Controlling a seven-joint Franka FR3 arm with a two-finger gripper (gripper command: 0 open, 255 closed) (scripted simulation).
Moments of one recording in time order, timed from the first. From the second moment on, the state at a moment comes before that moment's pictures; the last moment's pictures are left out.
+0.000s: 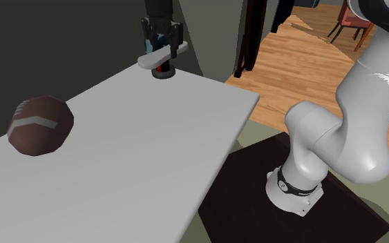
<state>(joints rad) -0.02 -0.13 -0.89 -1.71 -0.09 1.61 -1.47</state>
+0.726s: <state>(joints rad) -0.03 -0.15 -0.89 -1.87 -0.10 1.76 -1.46</state>
